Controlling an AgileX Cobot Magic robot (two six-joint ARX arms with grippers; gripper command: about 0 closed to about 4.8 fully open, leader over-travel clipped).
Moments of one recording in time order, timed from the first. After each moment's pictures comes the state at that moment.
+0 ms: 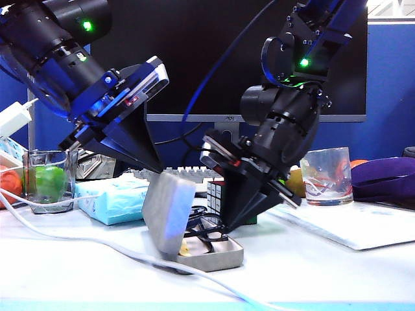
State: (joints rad) left arm -0.52 1.50 0.92 -0.31 0.41 -0.11; right arm 0.50 2.02 1.38 -0.73 -0.59 0.03
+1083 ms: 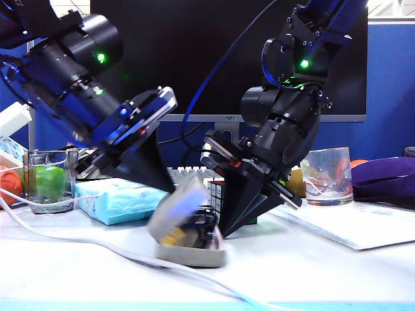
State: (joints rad) left arm -0.52 1.63 0.92 -0.15 0.44 -0.13; right arm 0.49 2.02 1.38 -0.73 -0.59 0.02
